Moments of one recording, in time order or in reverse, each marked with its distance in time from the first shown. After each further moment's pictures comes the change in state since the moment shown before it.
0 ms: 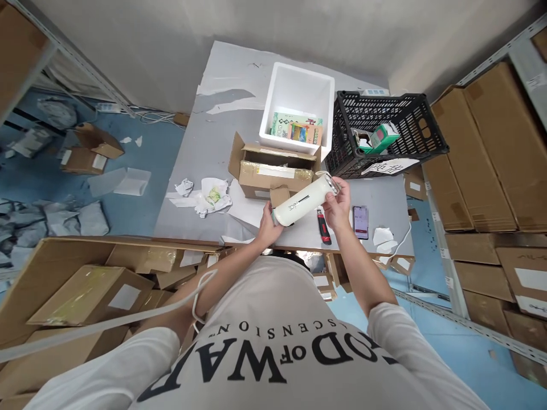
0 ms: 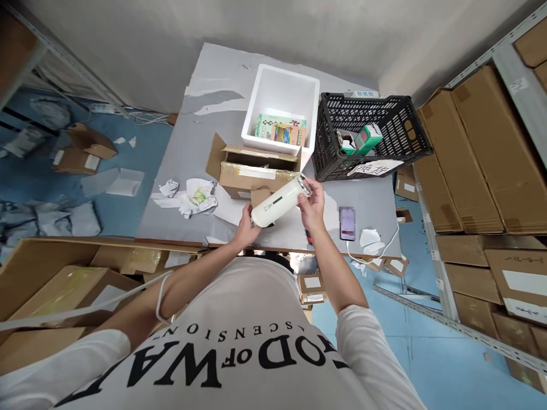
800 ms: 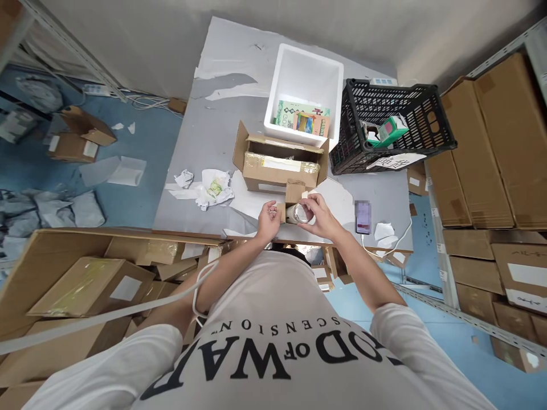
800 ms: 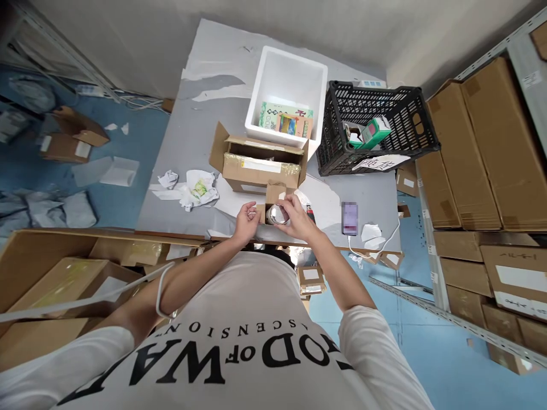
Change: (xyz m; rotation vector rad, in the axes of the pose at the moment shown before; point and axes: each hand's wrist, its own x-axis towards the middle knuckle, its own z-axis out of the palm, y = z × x) left_hand 0.003 -0.019 0.002 -0.308 0.118 -0.160; right_hand -0.031 0.004 0.010 -0.588 -0.623 -0.193
